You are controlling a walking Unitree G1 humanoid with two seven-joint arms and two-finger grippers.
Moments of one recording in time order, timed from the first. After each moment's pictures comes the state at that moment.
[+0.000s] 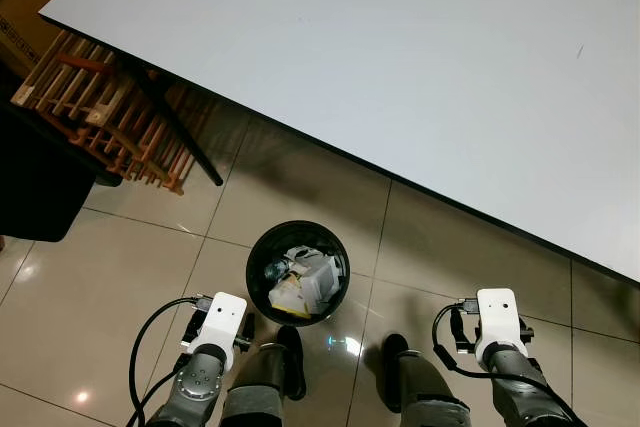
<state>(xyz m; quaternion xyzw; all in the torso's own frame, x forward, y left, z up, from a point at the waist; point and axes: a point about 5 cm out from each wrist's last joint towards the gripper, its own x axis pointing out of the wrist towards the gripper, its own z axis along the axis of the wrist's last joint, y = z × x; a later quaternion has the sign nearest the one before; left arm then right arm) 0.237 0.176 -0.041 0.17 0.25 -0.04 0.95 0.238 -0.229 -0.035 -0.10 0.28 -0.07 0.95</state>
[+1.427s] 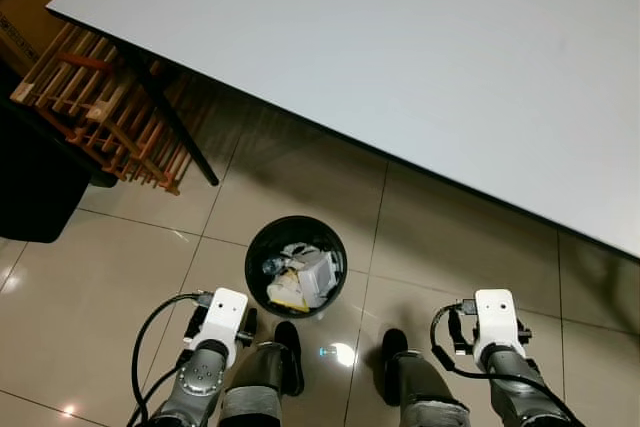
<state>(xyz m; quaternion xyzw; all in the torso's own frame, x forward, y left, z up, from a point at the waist) 0.242 0.173 -0.038 0.16 0.25 -0.04 0.95 0.237 -0.226 -0.036 -0.09 0.29 -0.07 0.95</state>
